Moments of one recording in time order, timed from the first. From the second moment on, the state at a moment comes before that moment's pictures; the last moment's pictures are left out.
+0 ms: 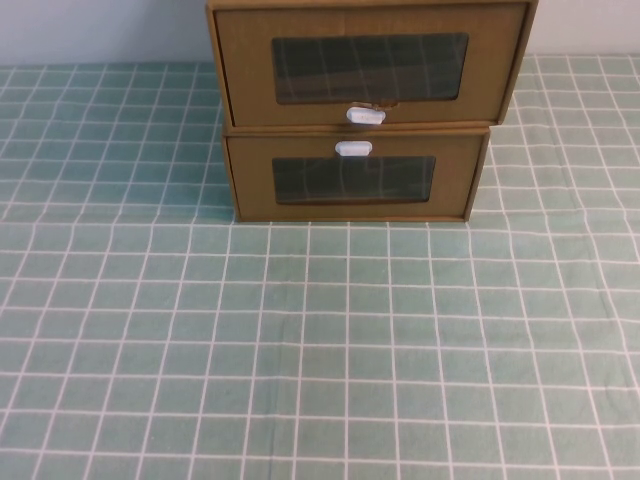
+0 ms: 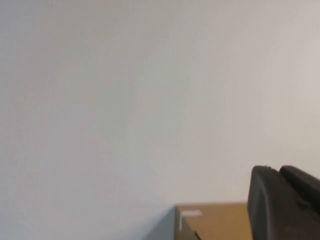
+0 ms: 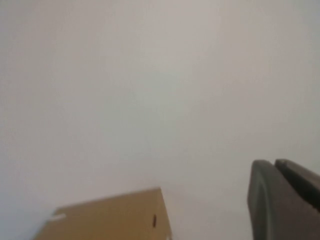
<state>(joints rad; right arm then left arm) 0.07 0.66 -1.21 -0.08 0.38 0.38 -0.16 0.68 -1.10 -0.32 0.18 0.25</state>
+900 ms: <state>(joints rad) 0.38 1.38 -1.28 0.56 0.74 -0.75 -0.17 1.80 -2.11 -0.90 0.97 0.73</state>
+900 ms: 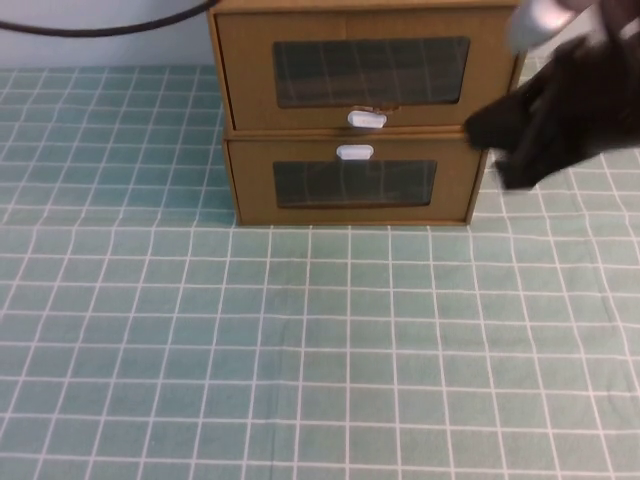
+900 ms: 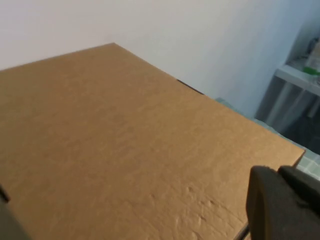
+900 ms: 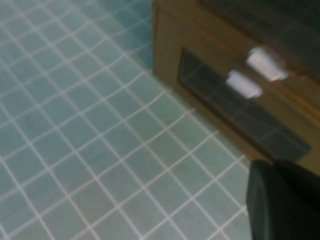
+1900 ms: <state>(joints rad) 0.88 1.70 -1.28 -1.47 0.73 0.47 -0.33 2.27 -2.50 -0.88 1.12 0.57</state>
